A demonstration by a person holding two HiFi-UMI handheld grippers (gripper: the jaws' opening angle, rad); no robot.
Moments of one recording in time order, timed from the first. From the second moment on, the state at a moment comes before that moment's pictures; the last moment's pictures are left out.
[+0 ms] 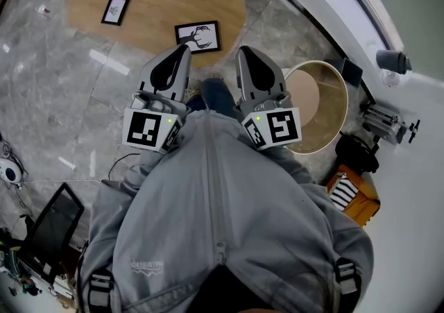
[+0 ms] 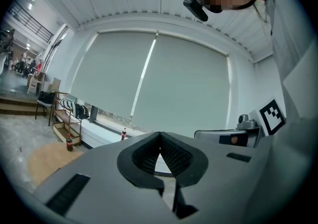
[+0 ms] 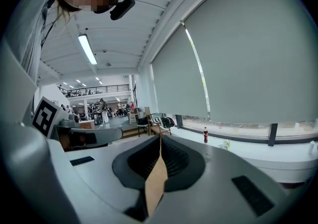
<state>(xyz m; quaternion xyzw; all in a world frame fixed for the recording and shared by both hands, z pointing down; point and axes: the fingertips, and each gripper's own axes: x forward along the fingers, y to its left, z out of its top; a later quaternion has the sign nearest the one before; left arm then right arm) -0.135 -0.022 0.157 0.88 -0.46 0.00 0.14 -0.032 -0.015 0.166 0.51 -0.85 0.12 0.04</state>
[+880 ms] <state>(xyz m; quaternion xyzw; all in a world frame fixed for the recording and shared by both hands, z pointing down) -0.090 -0.117 0.160 0.82 -0.56 0.05 0.10 0.032 -0.123 0.192 0.43 -0.89 0.14 0.03</state>
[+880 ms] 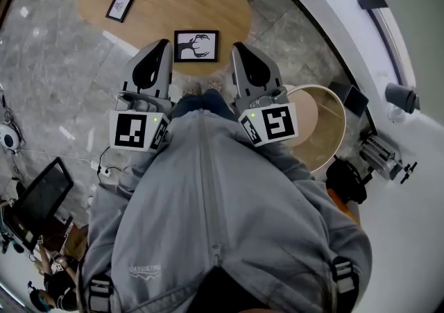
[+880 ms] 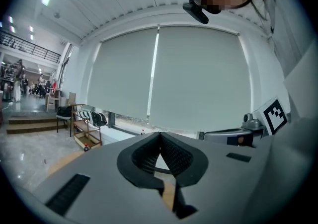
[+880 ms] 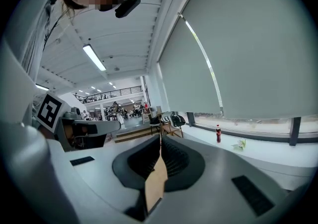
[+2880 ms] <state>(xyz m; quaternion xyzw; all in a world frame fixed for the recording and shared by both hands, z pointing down) -0.115 -0.174 0.527 0.86 -0.48 0.09 0.15 -0.022 -0.189 0.525 0.38 -0.91 0.10 0.13</state>
